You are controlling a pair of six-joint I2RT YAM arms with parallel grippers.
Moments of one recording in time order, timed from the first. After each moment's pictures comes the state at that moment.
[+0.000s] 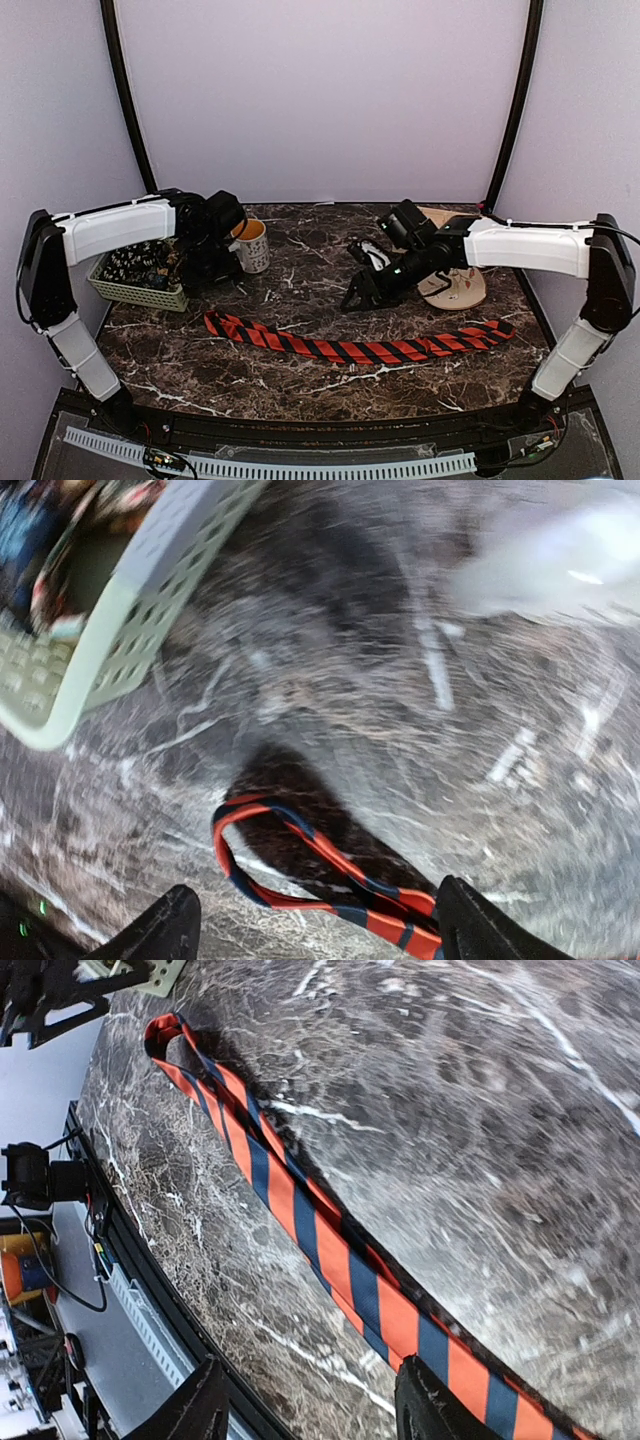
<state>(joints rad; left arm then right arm) -0.59 1.72 1.37 -1.13 -0.19 -1.13 0.82 1.66 1.21 -0.56 -0.46 0.44</state>
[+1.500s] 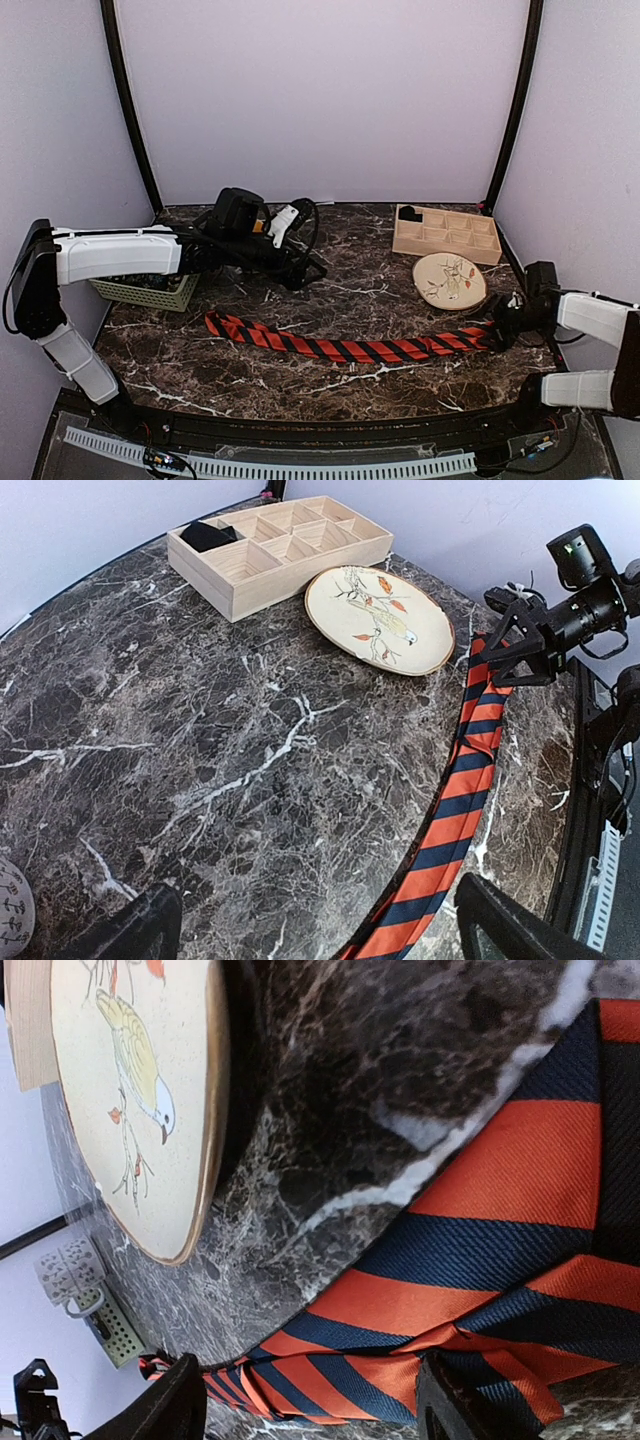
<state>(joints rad) -0.77 1.60 1.13 -0.12 0.29 -0.08 -0.10 1.08 0.39 -0.45 -0.53 0.84</state>
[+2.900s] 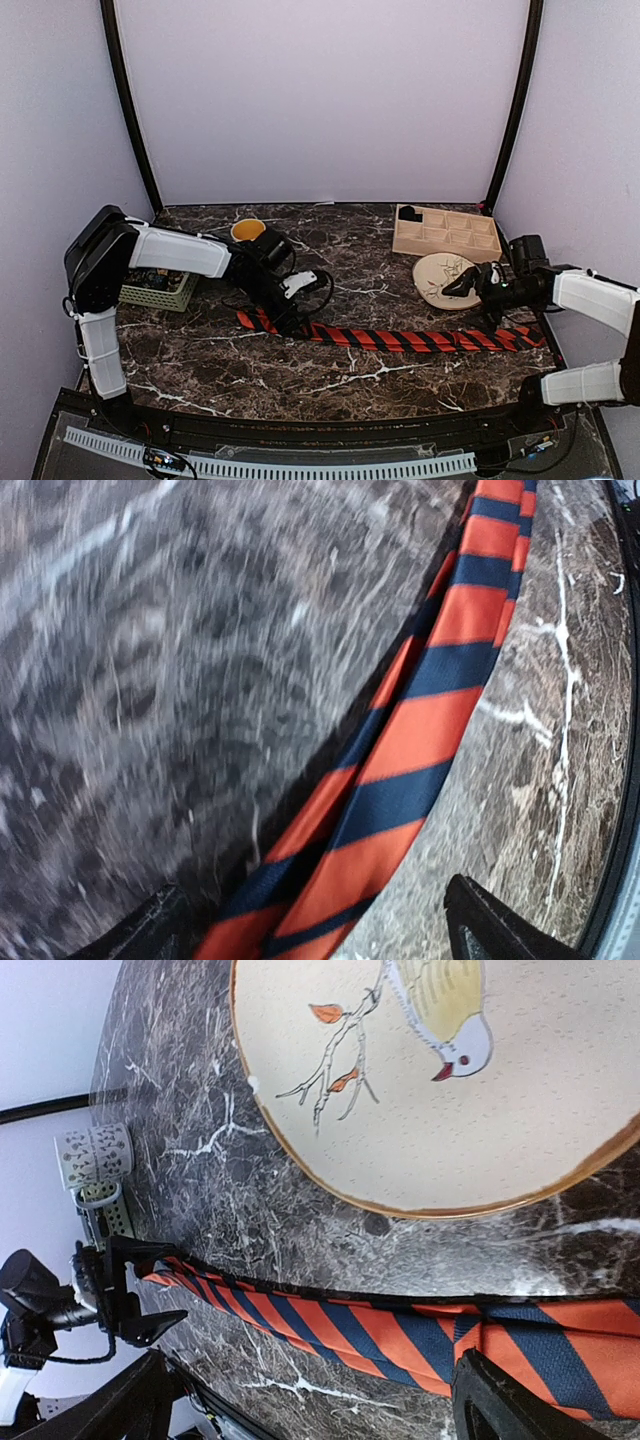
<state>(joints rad) -0.76 1.94 1.25 -0.44 0.43 0.23 0.05 1.12 0.57 -0.46 -0.64 0.72</state>
